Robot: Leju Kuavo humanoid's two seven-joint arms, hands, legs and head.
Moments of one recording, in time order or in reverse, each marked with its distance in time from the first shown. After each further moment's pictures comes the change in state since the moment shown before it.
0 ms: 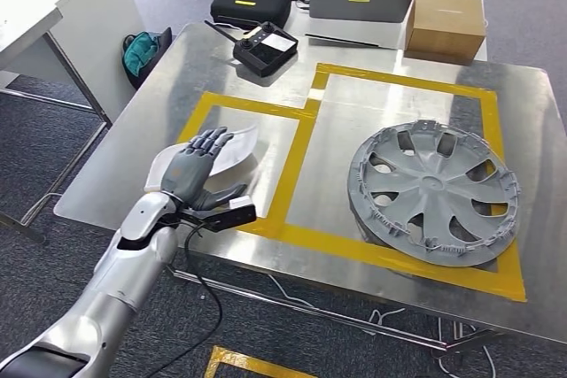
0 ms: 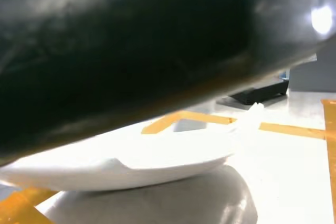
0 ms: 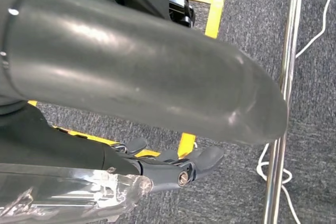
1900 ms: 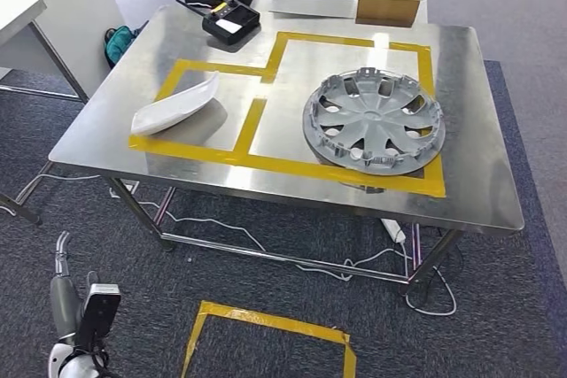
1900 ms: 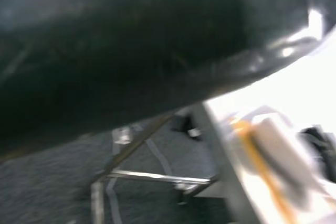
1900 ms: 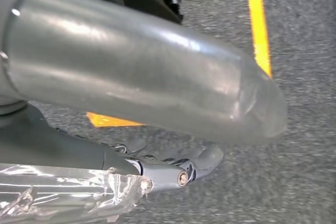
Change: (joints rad) left arm 0.613 -0.059 0.523 -0.308 0.823 0.172 -0.473; right arm 0.021 0.088 -0.152 -0.073 -0.035 -0.057 0.023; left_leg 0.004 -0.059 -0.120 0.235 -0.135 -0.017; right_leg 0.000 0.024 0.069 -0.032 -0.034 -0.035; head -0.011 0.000
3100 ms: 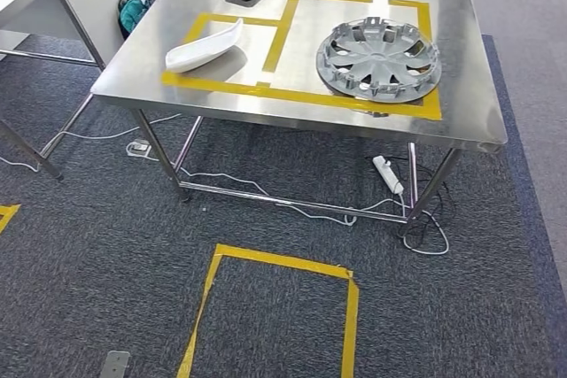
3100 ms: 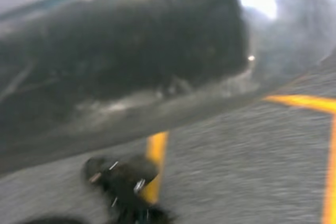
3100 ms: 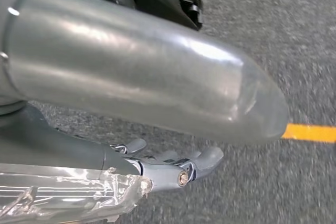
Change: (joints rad) left arm -0.121 0.090 0.346 0.944 -0.038 -0.317 0.223; right arm -0.005 -0.017 -0.012 0.001 0.131 0.043 -0.022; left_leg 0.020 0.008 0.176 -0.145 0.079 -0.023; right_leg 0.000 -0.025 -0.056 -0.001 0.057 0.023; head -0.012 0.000
